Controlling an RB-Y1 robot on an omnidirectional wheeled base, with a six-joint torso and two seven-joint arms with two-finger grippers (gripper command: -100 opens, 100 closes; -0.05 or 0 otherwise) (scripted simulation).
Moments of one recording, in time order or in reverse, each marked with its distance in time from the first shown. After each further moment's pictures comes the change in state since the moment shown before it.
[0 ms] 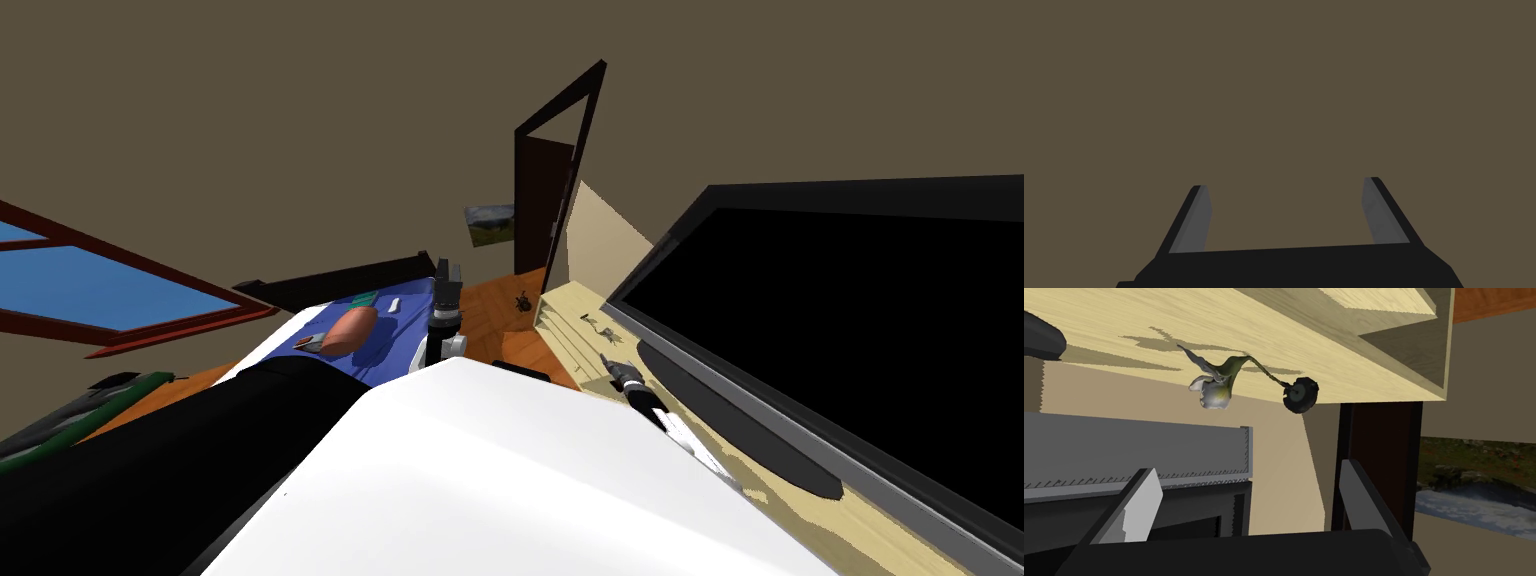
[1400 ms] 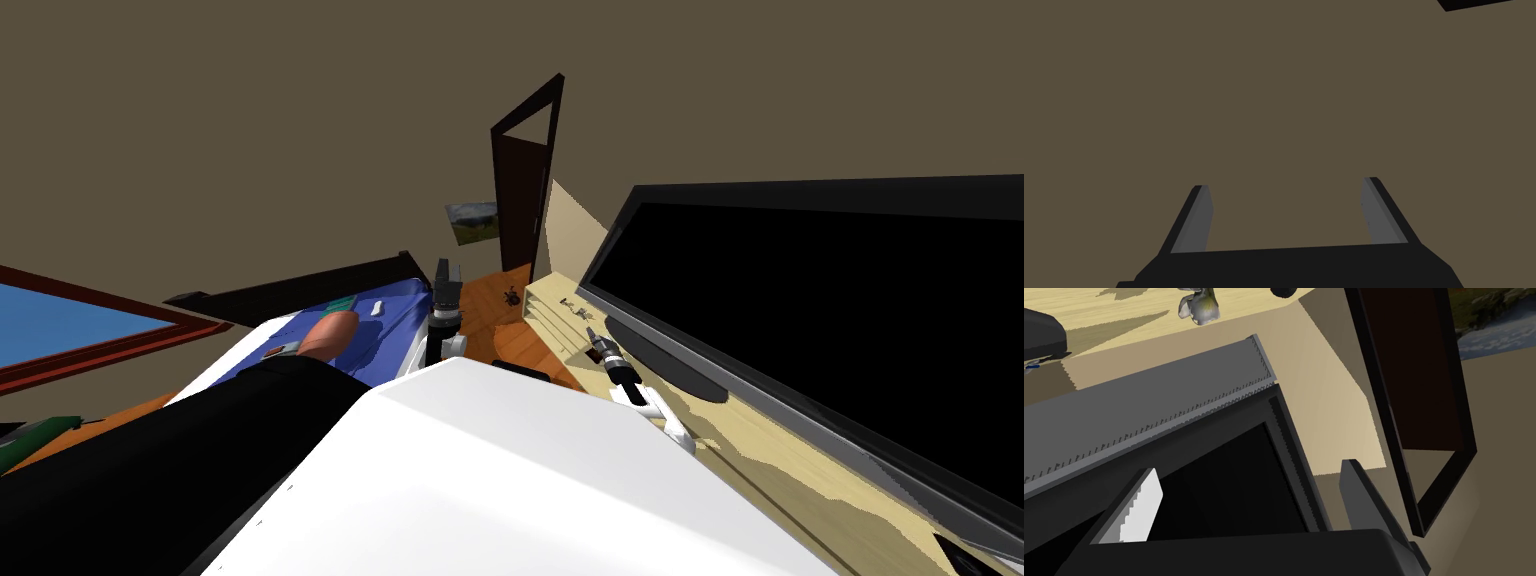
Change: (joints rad) left arm 0.000 0.000 0.000 0.000 0.000 0.000 0.000; right arm -0.103 0.124 -0.013 -0.082 -0.145 -0.132 -0.154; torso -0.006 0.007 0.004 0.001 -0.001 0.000
